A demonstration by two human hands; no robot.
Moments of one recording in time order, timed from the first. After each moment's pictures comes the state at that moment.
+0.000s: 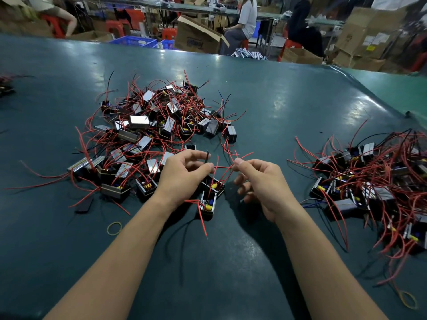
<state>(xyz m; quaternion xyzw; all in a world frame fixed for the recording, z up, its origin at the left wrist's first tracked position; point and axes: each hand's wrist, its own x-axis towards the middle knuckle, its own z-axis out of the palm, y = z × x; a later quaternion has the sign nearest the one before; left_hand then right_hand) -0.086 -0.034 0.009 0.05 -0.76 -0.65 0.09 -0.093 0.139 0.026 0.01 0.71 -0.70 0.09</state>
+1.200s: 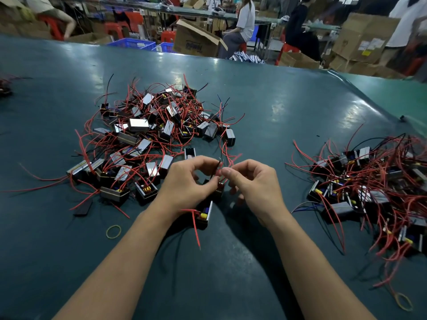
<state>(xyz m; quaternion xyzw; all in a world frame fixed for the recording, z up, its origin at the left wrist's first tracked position) -0.076 -0.030 0.013 -0.10 -0.84 -0.51 0.17 -0.088 0.130 0.021 -0.07 0.75 -0.65 -0.04</state>
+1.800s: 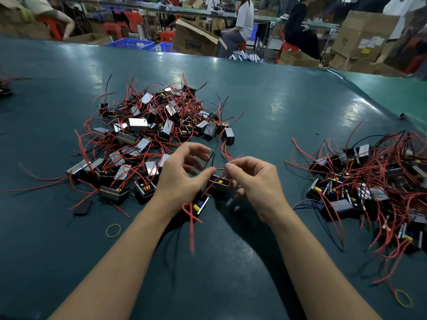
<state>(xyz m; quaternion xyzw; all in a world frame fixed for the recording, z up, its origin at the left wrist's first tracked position) -0.078 -0.032 0.015 -0.08 -0.78 -0.58 0.21 -0.090 0.131 0.022 -0.06 0.70 -0.71 0.00</state>
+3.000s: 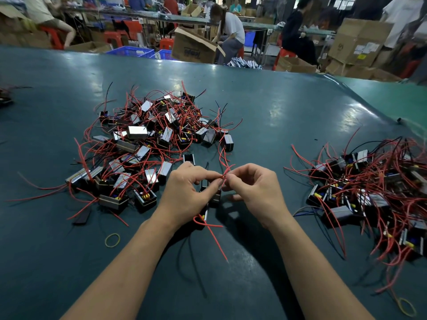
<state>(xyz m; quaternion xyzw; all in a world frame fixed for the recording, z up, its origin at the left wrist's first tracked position) -0.076 -0.027 0.007 -0.13 -0.85 -0.45 0.26 -0.090 0.135 0.021 -0.07 0.76 -0.65 -0.03</state>
